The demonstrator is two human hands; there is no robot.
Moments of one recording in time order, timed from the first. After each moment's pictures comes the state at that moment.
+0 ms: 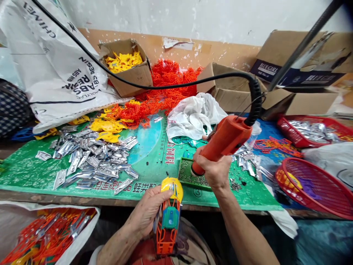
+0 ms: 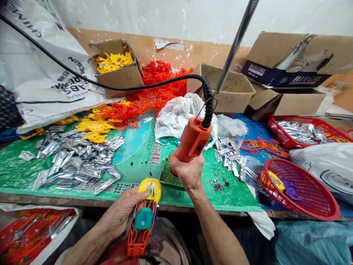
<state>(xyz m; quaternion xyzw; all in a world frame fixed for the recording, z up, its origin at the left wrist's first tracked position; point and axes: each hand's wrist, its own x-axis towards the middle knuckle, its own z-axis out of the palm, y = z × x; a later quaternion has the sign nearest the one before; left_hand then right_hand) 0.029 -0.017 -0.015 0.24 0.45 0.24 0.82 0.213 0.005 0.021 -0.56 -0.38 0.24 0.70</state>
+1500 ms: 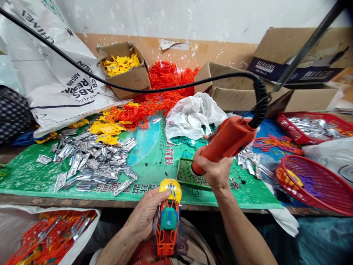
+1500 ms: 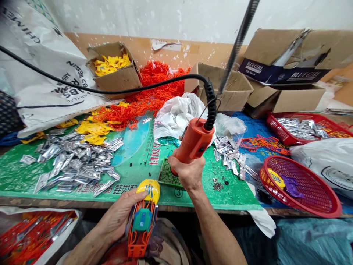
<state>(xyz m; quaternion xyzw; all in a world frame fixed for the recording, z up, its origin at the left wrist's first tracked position) 0.026 -0.019 -0.025 0.22 0.45 0.24 0.83 0.219 -0.001 0.016 -0.52 -0.38 0.25 0.72</state>
